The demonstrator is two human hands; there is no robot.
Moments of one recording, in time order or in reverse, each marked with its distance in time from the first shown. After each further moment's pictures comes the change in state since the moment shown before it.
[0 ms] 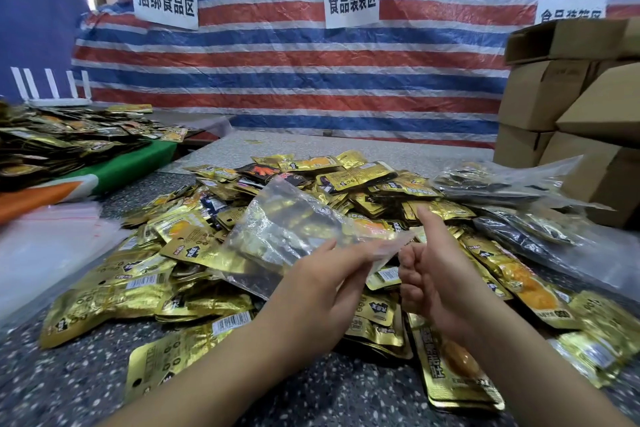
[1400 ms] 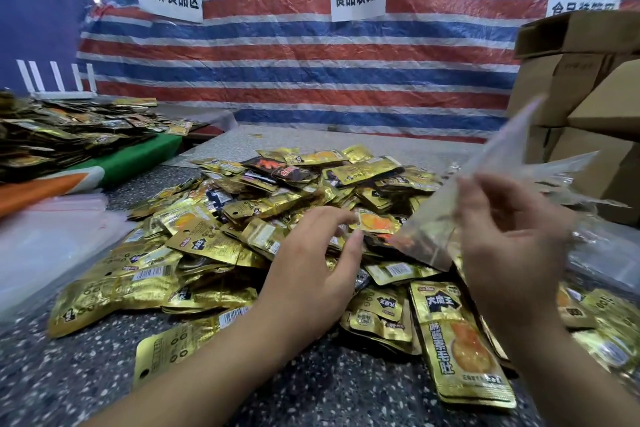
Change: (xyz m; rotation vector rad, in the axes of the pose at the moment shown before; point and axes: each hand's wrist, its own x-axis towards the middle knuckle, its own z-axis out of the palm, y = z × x) left_hand 0.007 -0.001 -0.006 0.157 0.224 -0.169; right_hand -0.024 -0.010 -0.011 -0.240 0.400 -1.231
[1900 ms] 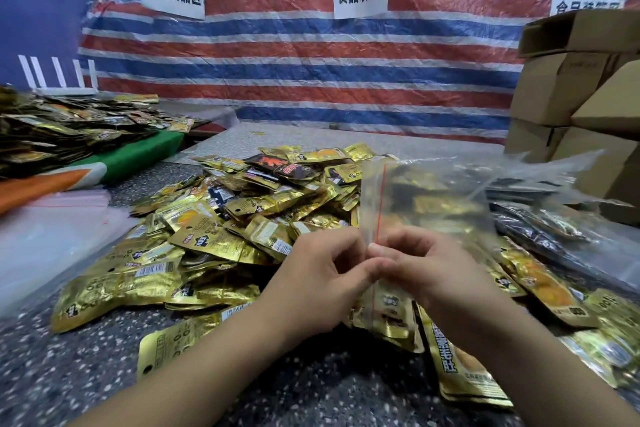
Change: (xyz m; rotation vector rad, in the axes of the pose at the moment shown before) left_hand -0.001 -0.003 -0.001 -0.258 -0.156 0.013; right_hand -0.020 0.004 0.020 0.389 -0.654 0.752
